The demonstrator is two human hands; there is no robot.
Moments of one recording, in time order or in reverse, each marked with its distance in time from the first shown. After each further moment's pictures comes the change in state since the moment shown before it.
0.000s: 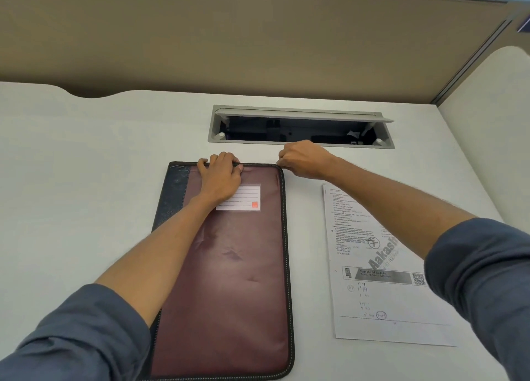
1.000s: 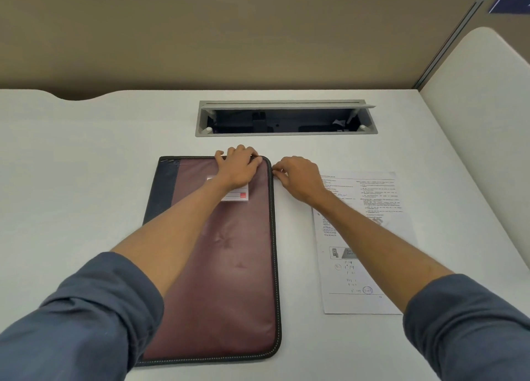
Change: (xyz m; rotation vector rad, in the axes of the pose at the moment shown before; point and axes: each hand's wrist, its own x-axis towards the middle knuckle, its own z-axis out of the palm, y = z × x) left_hand 0.000 0.059 0.013 0.092 -0.253 0.060; right_hand -0.050 -0.062 0.025 0.535 0.255 0.602
